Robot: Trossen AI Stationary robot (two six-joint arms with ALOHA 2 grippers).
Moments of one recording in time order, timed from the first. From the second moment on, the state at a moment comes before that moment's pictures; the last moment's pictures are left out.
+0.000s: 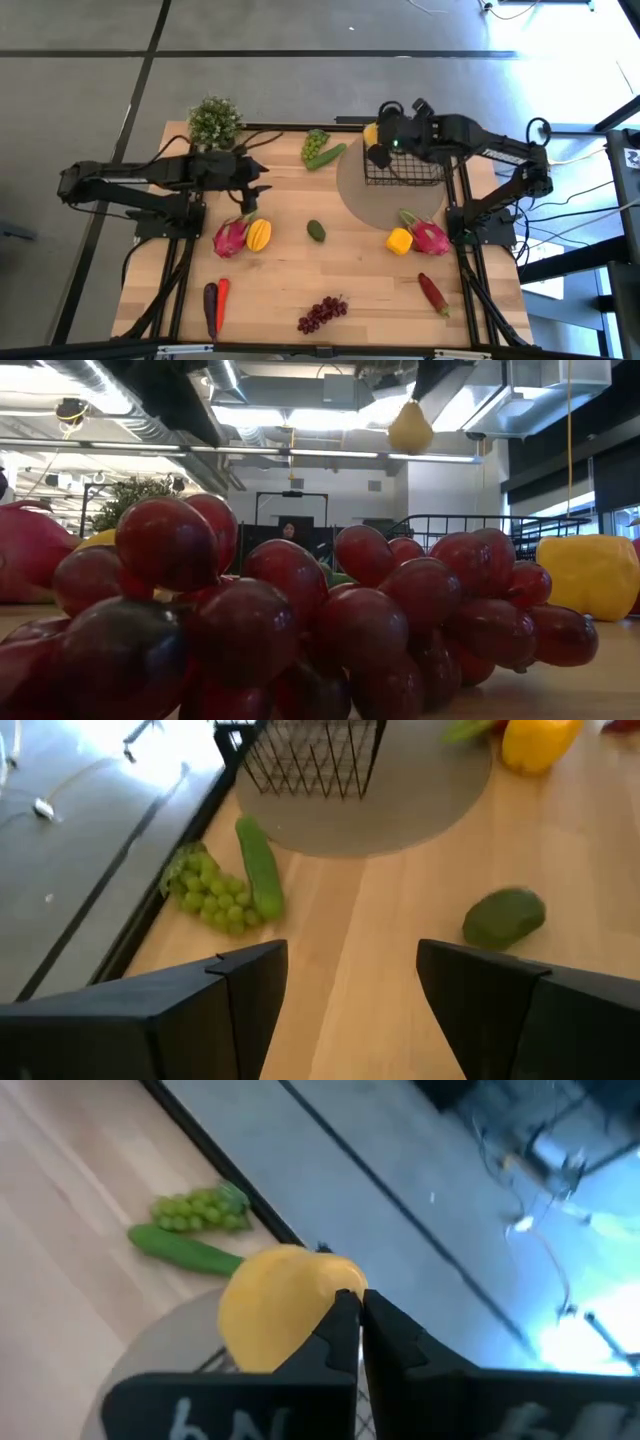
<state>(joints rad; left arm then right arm) 0.10 0.88 0.78 -0.44 -0.28 0.03 -0.14 1.49 1.74 -1.23 0.72 0.29</state>
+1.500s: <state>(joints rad) 0.10 0.94 0.80 -0.44 -0.27 -0.02 -0.61 1.48 0.91 -0.40 0.26 0.20</state>
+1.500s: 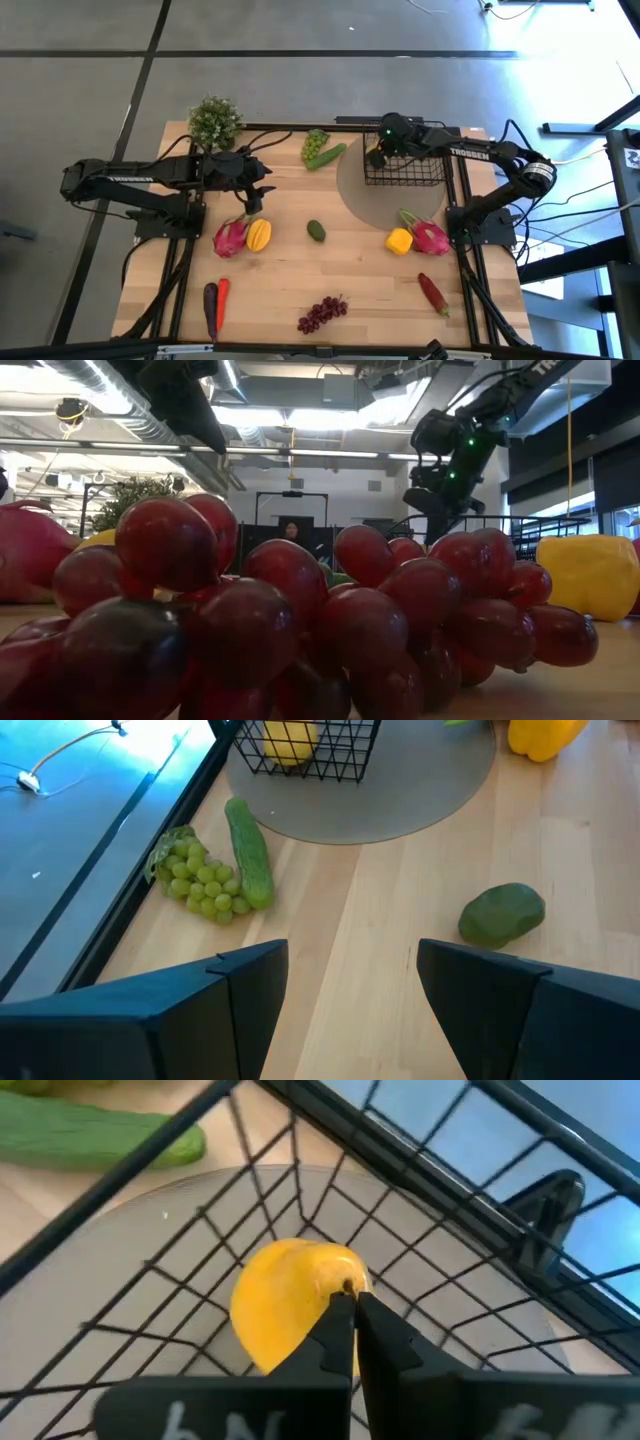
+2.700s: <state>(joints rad) 0.10 0.94 0.80 -0.44 -0.27 -0.08 -0.57 1.28 0.91 -0.48 0.23 0.20</state>
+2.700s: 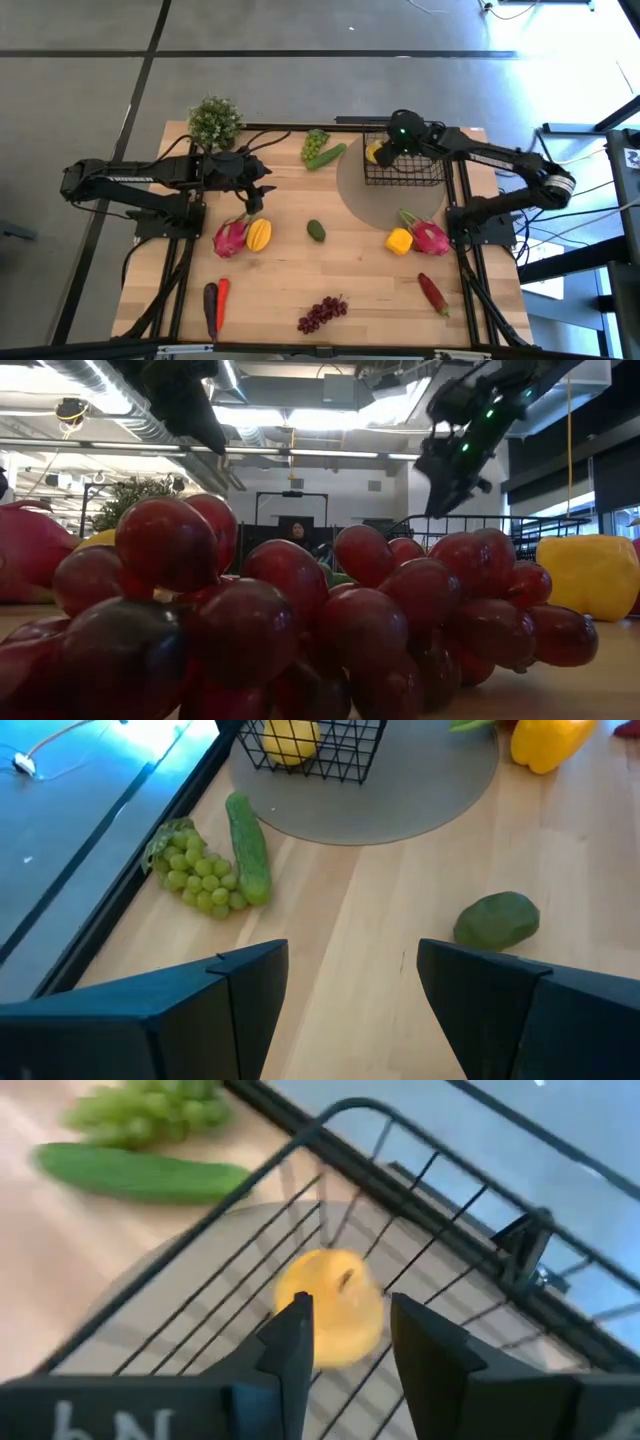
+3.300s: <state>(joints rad) 0.10 0.94 0.80 -0.44 -0.11 -0.10 0.12 1.10 0.91 -0.55 0.26 0.17</state>
